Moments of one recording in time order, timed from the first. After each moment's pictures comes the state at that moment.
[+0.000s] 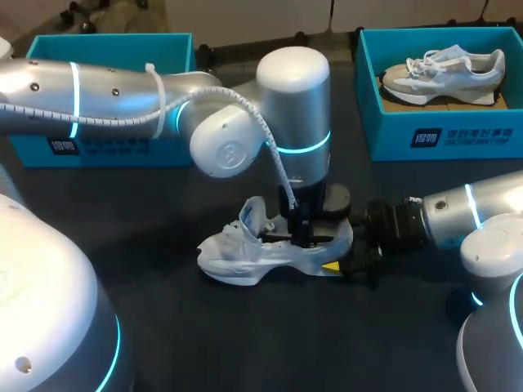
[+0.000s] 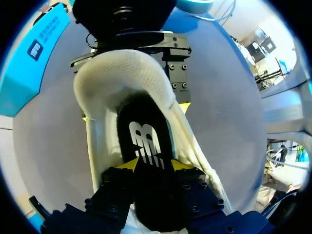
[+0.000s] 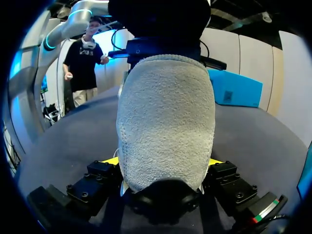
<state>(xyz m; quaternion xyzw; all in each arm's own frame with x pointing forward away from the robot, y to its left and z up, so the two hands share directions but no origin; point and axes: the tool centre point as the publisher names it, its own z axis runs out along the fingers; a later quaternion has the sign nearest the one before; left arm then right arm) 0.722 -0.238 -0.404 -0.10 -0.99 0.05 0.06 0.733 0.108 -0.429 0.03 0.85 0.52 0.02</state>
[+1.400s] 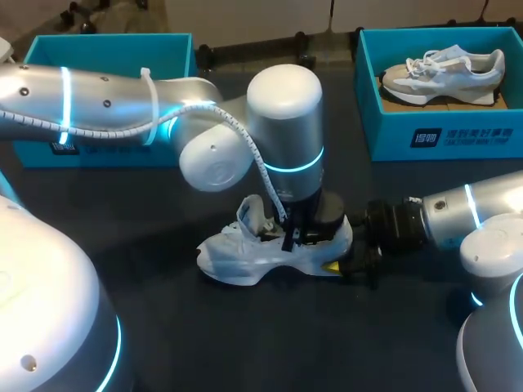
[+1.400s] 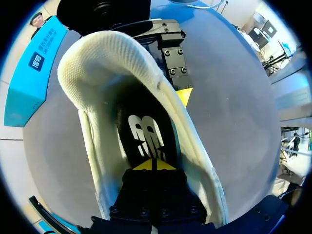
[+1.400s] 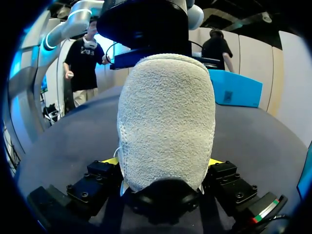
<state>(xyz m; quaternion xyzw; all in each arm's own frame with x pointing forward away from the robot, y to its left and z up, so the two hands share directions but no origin) 0.730 -0.230 -0.410 -0.13 -0.99 0.05 0.00 0.733 0.109 -0.429 0.03 0.85 0.52 0.02</state>
